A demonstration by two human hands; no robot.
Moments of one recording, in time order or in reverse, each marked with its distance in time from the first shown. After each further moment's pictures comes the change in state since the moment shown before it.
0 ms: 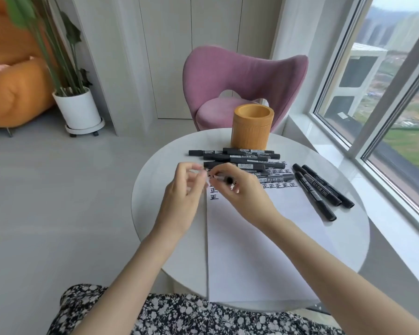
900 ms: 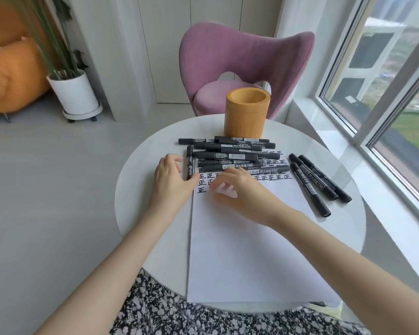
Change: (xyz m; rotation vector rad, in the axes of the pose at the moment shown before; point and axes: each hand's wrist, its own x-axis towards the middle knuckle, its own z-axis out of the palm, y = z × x) left_hand 0.041 -0.043 0.029 0.421 0.123 -0.108; right_hand -0.004 0.030 -0.023 -0.225 -0.318 -0.038
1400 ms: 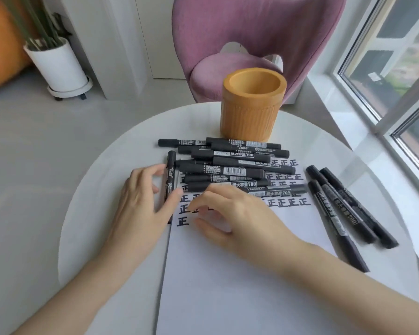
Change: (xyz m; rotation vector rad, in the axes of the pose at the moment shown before) left_hand 0.004 -0.011 0.003 0.051 -0.090 0.118; right_hand 0.025 0.024 -0.001 -0.016 0.046 -0.241
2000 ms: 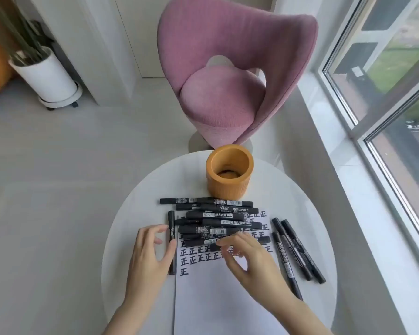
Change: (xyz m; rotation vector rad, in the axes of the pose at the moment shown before) left_hand 0.025 0.043 -0.040 -0.050 -0.109 -0.279; right_hand -0.008 -0.008 -0.068 0.327 0.103 0.470
